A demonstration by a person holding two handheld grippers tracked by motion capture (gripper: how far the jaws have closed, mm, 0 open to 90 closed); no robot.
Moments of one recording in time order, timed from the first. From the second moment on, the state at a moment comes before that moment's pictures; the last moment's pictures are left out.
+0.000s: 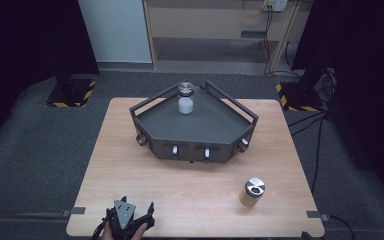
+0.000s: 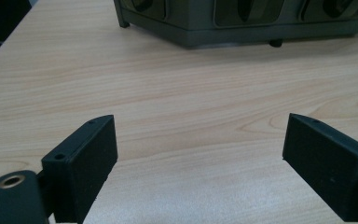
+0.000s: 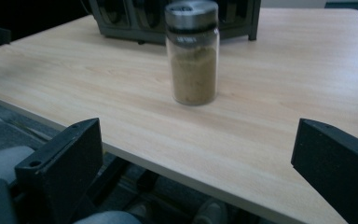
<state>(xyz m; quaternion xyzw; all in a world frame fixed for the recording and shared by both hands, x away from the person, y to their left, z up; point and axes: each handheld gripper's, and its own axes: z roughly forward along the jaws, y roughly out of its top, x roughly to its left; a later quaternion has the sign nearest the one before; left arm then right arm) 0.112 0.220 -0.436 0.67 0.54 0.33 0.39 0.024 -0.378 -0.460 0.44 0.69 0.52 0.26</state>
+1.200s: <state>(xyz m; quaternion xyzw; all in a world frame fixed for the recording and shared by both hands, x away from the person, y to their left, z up) 0.117 0.223 -0.441 0.66 0.55 0.33 0.40 0.152 -0.330 -0.442 0.41 0.72 0.50 0.25</state>
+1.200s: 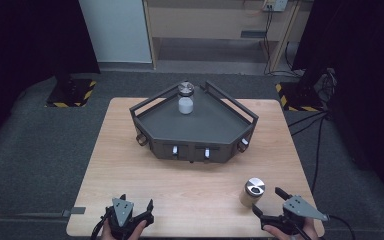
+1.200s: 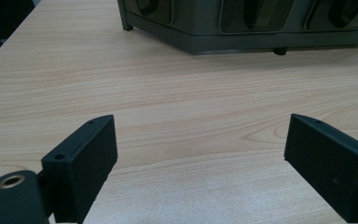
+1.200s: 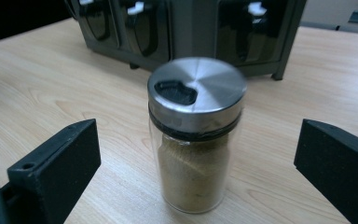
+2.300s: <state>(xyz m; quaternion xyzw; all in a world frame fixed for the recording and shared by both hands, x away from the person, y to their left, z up) 0.117 0.223 -0.442 0.66 0.55 0.32 0.40 0.184 -0.318 -0.483 0.39 0.73 0.50 0.26</state>
